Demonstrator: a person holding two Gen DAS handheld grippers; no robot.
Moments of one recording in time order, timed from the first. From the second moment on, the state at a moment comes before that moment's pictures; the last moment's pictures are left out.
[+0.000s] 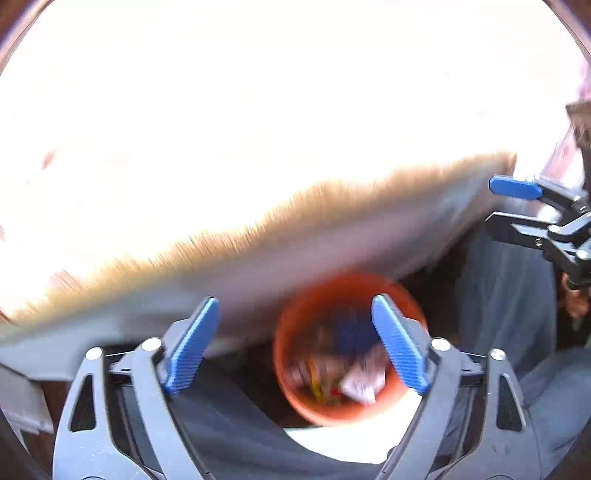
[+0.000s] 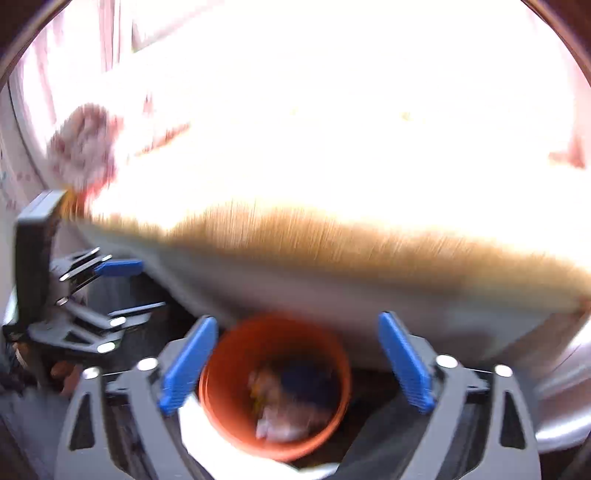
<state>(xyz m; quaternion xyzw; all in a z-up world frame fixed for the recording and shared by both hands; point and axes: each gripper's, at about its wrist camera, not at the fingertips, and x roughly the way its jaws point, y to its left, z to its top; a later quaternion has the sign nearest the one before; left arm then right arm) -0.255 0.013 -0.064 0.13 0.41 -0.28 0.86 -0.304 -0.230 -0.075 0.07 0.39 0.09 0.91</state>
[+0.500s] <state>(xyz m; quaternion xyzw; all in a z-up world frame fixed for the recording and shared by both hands) -0.102 -0.032 -0.005 0.04 0.32 -0.16 0.93 -0.148 -0.265 -0.001 0.01 0.24 -0.07 0.97</state>
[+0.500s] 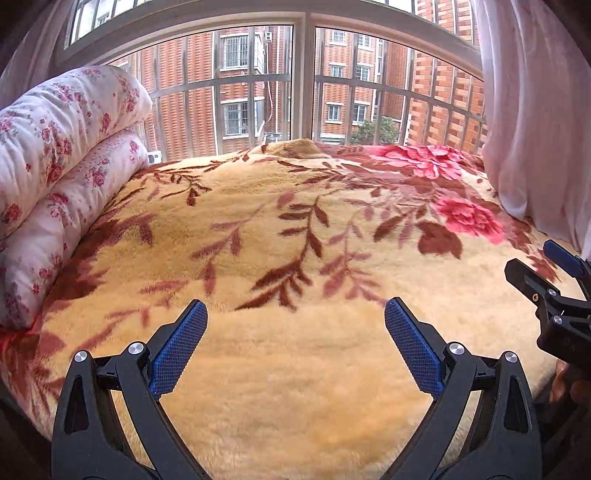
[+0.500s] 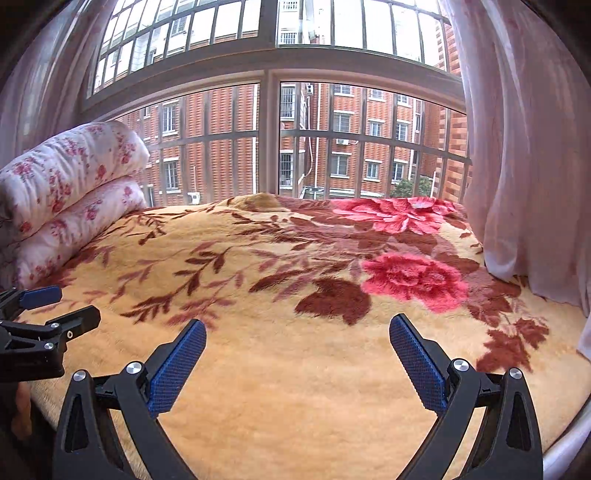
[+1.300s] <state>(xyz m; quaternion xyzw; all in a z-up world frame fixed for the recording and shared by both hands) -0.030 -0.056 -0.043 0.04 0.38 -0.12 0.92 -0.077 -0.279 -0.058 0.11 0.33 -0.13 0.93</state>
